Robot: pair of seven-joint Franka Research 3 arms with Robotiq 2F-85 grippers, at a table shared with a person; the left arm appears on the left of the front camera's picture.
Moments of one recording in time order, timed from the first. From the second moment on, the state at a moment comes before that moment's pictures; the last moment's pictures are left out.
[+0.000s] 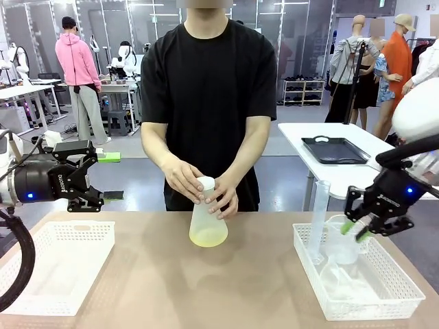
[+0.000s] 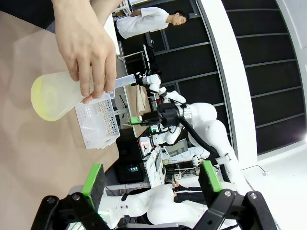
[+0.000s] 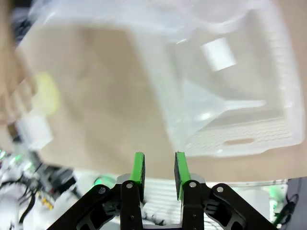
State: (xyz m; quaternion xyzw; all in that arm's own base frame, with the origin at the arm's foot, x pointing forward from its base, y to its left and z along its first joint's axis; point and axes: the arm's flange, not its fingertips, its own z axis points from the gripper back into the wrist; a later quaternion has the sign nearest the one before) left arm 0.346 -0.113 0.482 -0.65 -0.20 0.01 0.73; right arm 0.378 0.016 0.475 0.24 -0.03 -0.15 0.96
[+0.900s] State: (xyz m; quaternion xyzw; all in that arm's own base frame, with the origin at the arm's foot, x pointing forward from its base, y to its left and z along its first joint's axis) left arm 0.346 -0.113 0.482 -0.65 -0.20 0.01 0.73; right arm 0.341 -0.005 0.510 0.62 0.14 -0.06 0.77
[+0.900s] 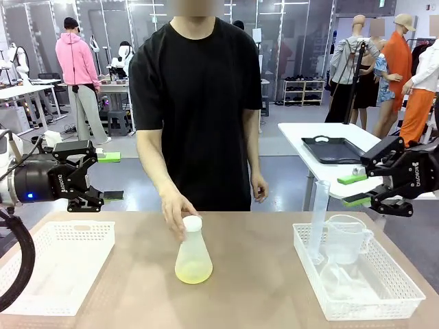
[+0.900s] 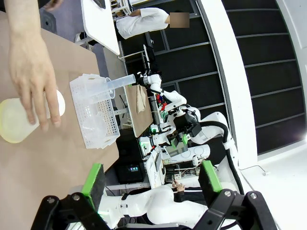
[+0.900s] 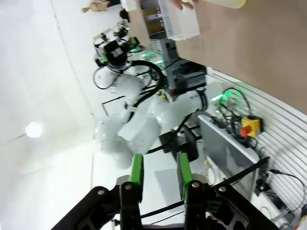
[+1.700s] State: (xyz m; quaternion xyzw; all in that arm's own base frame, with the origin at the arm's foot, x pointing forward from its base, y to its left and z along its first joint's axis) left arm 0.346 -0.113 0.482 -0.65 -0.20 0.01 0.73; right arm 0.347 0.007 0.505 0.61 0.14 -0.05 0.77
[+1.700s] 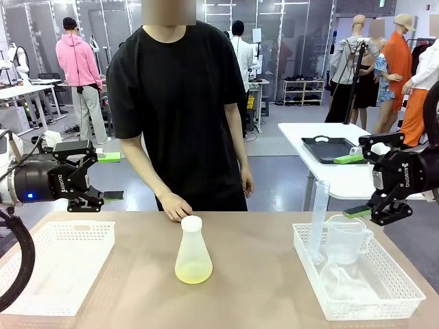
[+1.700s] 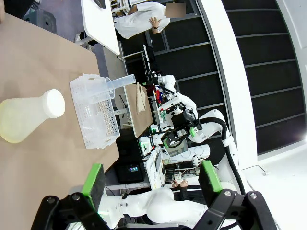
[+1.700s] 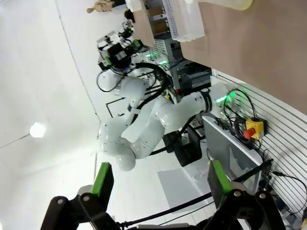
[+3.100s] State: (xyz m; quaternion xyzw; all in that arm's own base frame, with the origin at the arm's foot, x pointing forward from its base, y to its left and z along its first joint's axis) left arm 0.372 -0.124 0.474 -0.65 -0.20 -0.05 0.73; right arm 0.347 0.003 0.505 0.62 0.13 -0.06 0.77
